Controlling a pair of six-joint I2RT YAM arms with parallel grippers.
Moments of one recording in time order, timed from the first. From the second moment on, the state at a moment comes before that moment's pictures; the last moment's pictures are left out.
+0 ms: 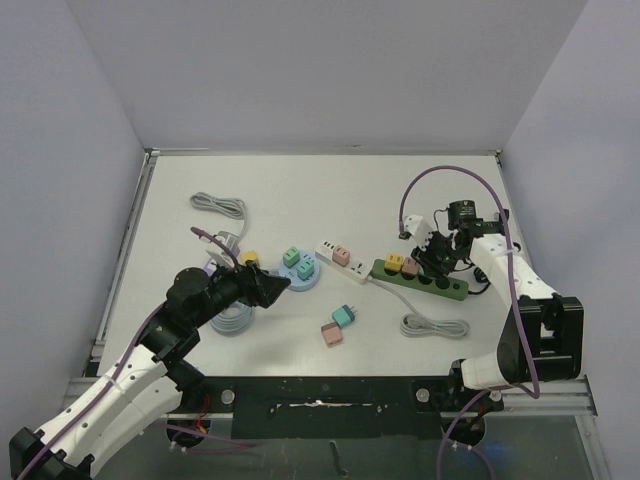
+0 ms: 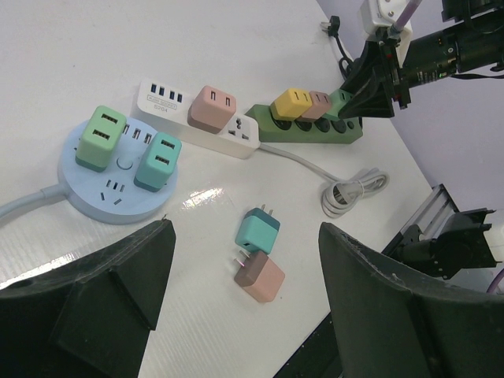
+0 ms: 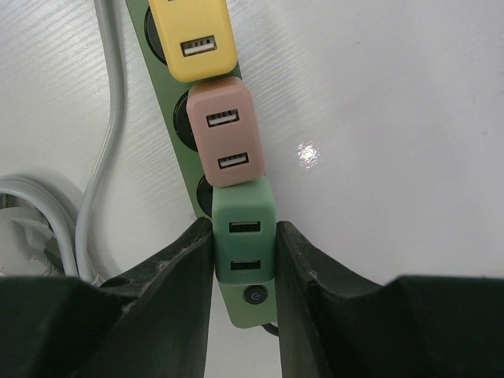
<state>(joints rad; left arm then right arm) -0.61 0.61 0.45 -0.04 0.16 -0.59 0.05 1.42 0.97 -0.77 -0.32 -0.98</state>
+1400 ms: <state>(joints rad) -0.59 0.60 0.43 -0.02 0.14 -0.59 -0.02 1.61 1.05 -0.87 -0.41 -1.23</state>
